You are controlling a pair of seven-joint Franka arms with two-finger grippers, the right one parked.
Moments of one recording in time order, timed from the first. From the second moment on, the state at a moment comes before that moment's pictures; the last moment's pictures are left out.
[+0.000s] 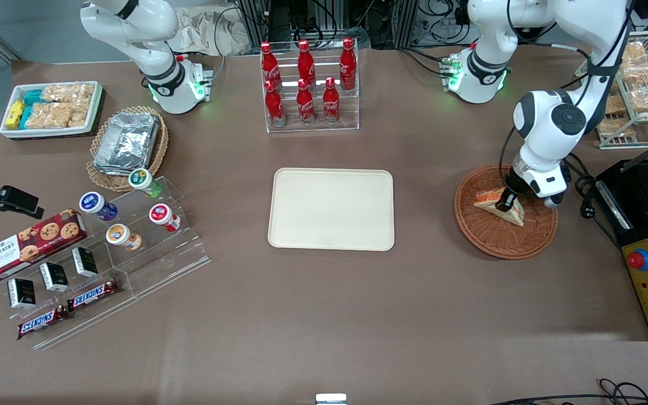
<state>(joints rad) -0.06 0.06 0.01 -2.61 0.00 2.84 -1.12</state>
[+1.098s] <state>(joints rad) -0.07 -0.08 -0.09 -1.81 0.00 1.66 -0.72</state>
